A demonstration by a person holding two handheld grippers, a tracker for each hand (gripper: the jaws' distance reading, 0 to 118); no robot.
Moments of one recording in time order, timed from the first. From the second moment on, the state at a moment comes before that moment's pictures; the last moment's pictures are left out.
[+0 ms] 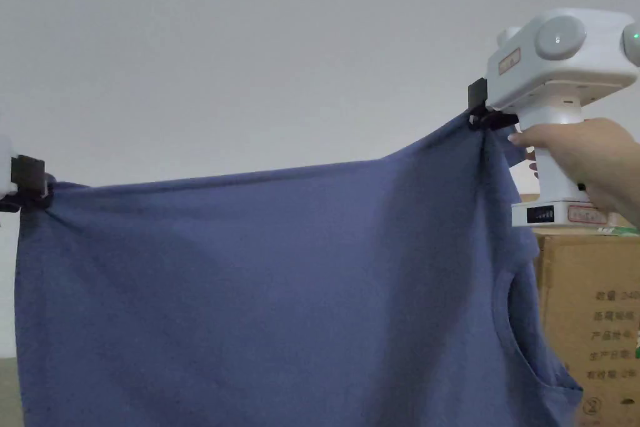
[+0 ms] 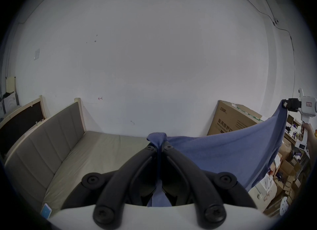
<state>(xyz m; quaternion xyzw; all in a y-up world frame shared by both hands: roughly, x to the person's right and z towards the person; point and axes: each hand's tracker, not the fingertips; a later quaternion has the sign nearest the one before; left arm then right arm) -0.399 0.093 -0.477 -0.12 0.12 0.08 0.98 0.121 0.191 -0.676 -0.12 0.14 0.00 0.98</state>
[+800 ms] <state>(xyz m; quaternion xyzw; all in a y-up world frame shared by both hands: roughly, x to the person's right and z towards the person) -0.401 -0.233 -0.480 -0.33 0.13 0.16 0.92 0.133 -0.233 -0.670 -0.36 0.13 0.01 0.92</state>
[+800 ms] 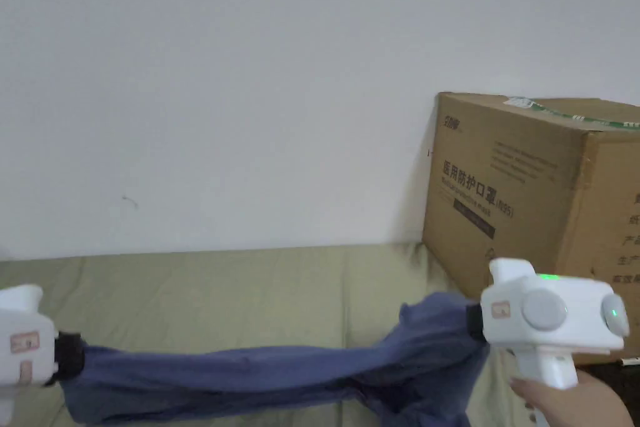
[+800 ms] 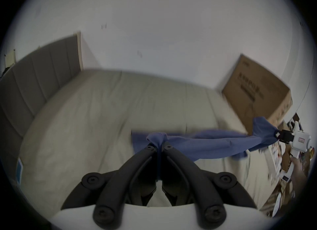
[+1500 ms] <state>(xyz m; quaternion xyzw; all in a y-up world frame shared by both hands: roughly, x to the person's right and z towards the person) -0.315 -0.330 -0.173 -0.47 0.07 0.10 0.87 0.292 -0.341 -0.366 -0.53 0.20 0.01 0.82</state>
